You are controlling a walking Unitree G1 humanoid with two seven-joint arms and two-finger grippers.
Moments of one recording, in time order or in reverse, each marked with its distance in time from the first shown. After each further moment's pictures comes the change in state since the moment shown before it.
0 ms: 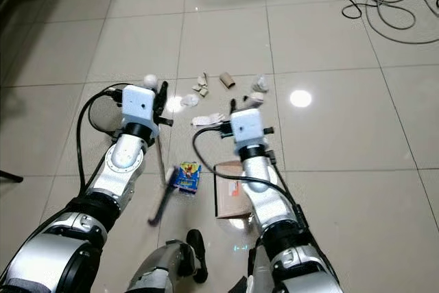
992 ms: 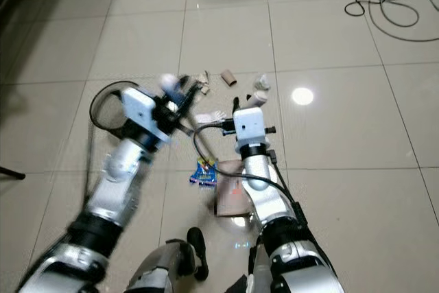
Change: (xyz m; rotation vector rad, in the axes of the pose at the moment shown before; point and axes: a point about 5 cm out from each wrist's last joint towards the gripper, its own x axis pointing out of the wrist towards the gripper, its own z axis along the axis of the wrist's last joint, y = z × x) left arm -0.018 -0.015 0.046 -0.187 -0.274 -0.336; right arm 0.003 -0.011 -0.006 0.037 0.017 -0.063
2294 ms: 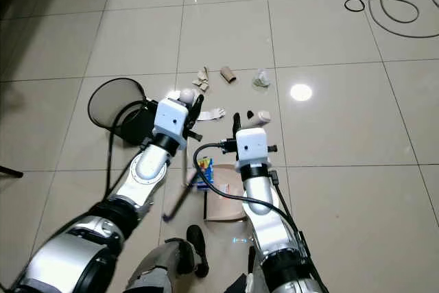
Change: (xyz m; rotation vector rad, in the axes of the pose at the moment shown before) left arm 0.007 -0.024 -0.053 0.105 0.234 0.135; right arm -0.036 0.009 -0.002 0.045 0.005 0.006
